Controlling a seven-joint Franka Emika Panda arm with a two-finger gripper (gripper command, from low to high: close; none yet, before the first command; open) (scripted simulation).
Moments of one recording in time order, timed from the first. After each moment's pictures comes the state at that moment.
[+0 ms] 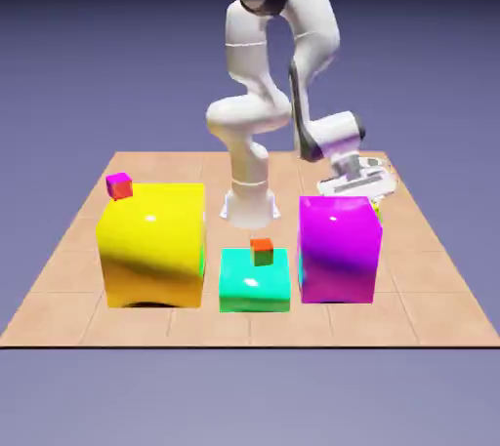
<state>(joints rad) 0.51 -0.22 0.52 -2.94 -2.36 2.70 0.61</state>
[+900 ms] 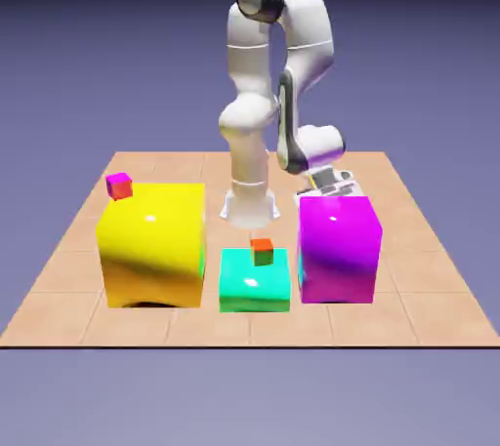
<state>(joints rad) 1.28 0.02 -0.34 -2.94 -2.63 2.58 0.67</state>
